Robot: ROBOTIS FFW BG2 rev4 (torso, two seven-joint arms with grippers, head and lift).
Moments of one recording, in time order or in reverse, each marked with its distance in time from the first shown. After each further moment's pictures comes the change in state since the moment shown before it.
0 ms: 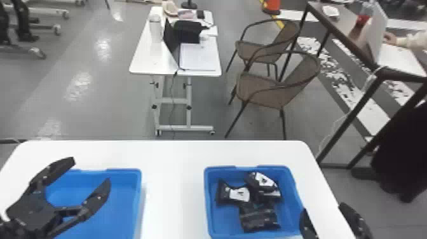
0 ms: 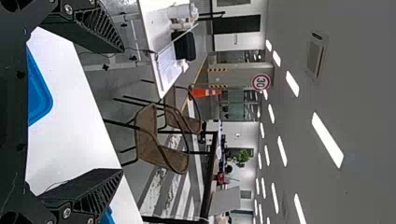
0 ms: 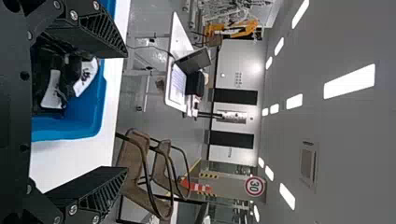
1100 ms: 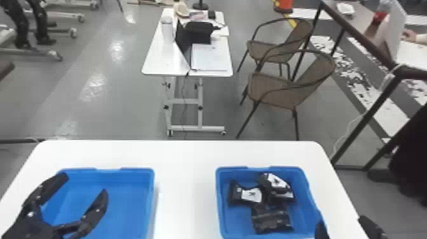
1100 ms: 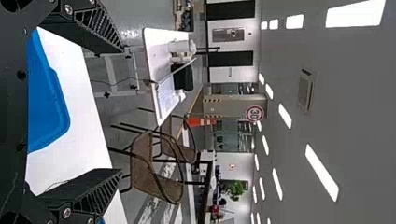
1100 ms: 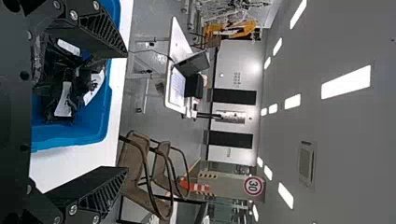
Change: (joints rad) left arm 0.123 -0.062 0.055 -0.032 0.019 -0.095 0.080; right arm 0.077 0.000 0.030 -0.024 -0.023 -0.059 -0.033
